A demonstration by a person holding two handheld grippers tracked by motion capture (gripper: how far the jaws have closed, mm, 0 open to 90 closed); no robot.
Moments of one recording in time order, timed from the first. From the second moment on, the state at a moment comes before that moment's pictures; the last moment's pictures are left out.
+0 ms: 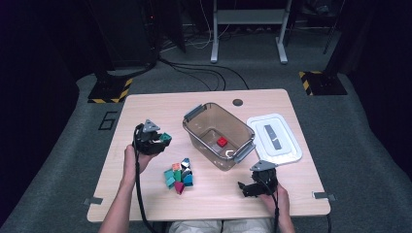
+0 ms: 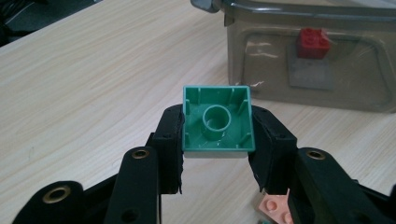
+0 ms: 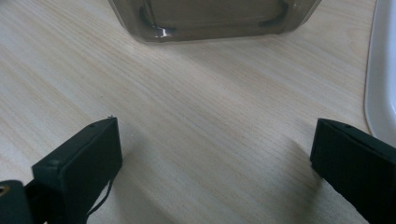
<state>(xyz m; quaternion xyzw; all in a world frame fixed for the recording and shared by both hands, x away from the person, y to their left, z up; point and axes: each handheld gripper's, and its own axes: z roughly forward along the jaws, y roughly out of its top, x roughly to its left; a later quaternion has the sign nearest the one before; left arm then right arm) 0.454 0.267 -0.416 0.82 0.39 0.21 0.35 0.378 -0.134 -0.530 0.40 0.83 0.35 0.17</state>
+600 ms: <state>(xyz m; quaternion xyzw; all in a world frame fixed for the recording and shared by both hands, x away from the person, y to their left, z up) 0.464 0.254 -0.385 0.83 0.37 0.23 0.34 0.378 -0.134 -0.530 0.40 0.83 0.35 0.17</state>
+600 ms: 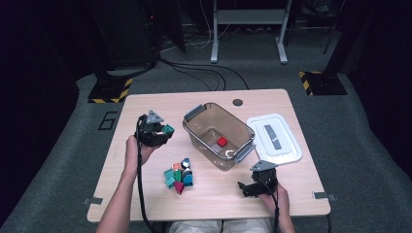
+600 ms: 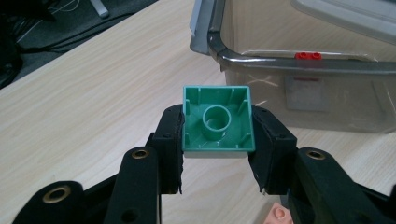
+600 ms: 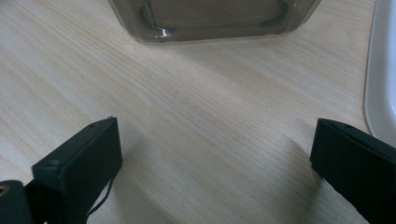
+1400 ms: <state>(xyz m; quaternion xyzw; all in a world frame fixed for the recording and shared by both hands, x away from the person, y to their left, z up) 0.483 0.219 -0.350 0.83 0.35 0.23 0.36 0.378 -0.134 -0.530 0.41 0.83 0.35 0.17</state>
